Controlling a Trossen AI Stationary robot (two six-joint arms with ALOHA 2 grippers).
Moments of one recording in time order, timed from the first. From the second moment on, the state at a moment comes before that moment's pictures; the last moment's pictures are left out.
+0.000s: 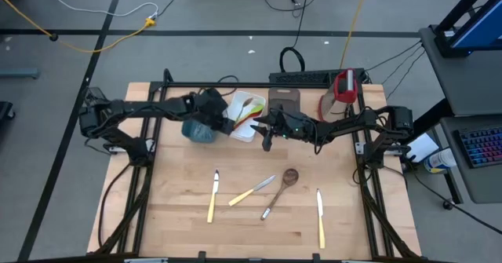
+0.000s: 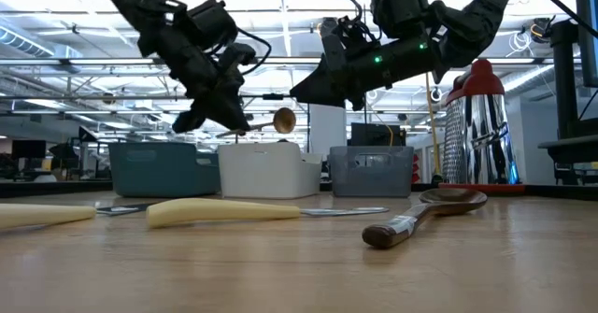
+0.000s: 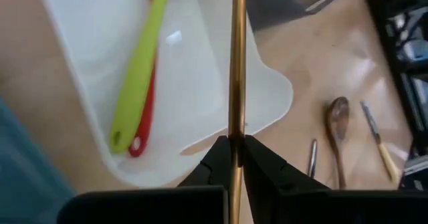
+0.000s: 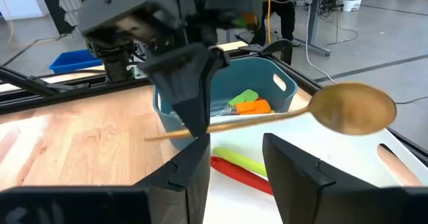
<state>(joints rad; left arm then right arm) 0.42 1.46 0.87 -0.27 0.32 -0.69 -0.17 1.68 0.75 0.75 0.13 0.11</state>
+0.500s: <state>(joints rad) 0.52 1.49 0.97 -0.39 0.42 -0.66 -0.17 1.68 0.75 0.78 0.13 0.11</state>
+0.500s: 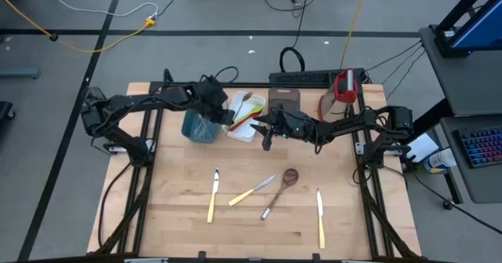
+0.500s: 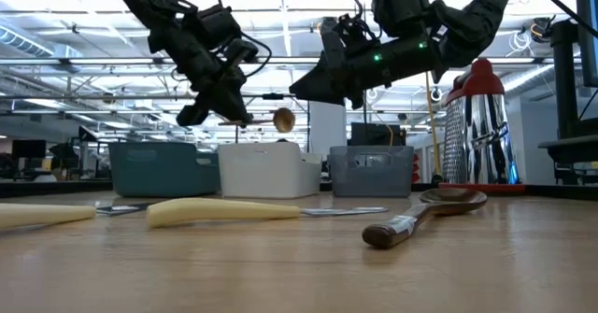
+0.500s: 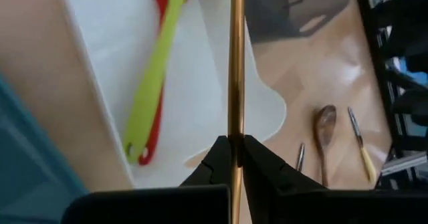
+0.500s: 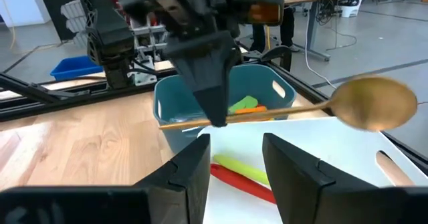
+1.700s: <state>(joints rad) 0.57 1.88 1.42 -0.88 0.22 -0.31 -0.17 1.68 0.75 0.79 0.13 0.06</state>
